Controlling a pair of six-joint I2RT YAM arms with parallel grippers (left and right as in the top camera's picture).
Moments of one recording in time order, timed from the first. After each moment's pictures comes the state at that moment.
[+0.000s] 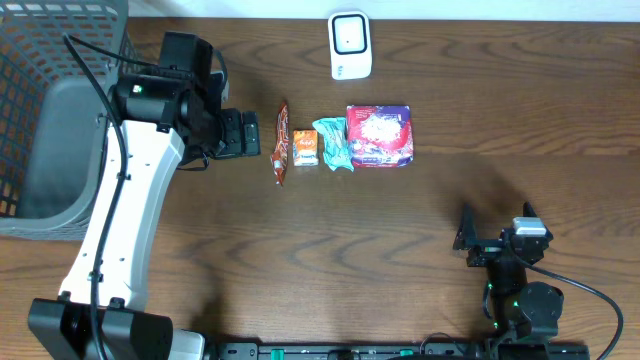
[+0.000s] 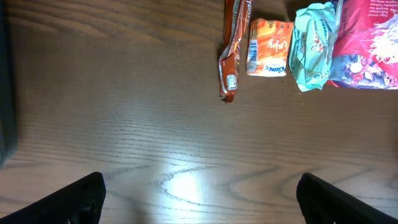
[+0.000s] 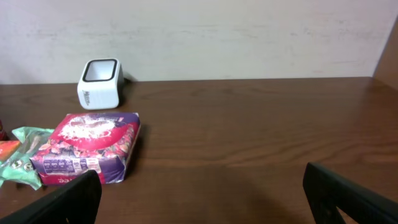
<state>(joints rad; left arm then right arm) -0.14 1.61 1.62 -1.31 0.12 -0.25 -0.01 0.01 0.01 -0.07 -0.01 0.02</state>
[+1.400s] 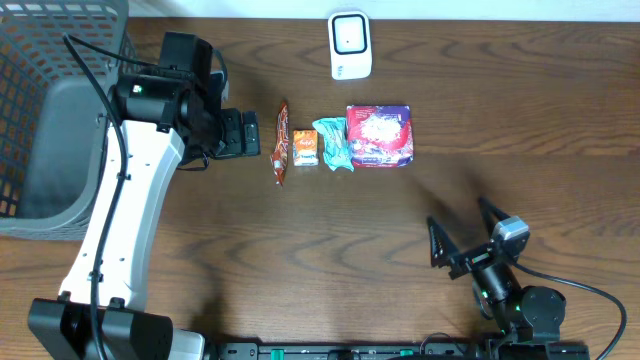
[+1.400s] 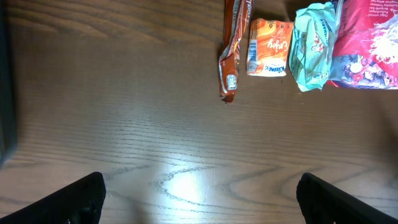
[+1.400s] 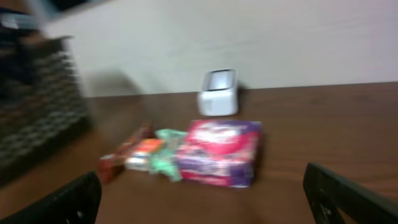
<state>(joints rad) -0.14 1.61 1.62 -1.31 0.12 -0.25 -0.01 0.01 0.01 0.01 -0.47 0.26</state>
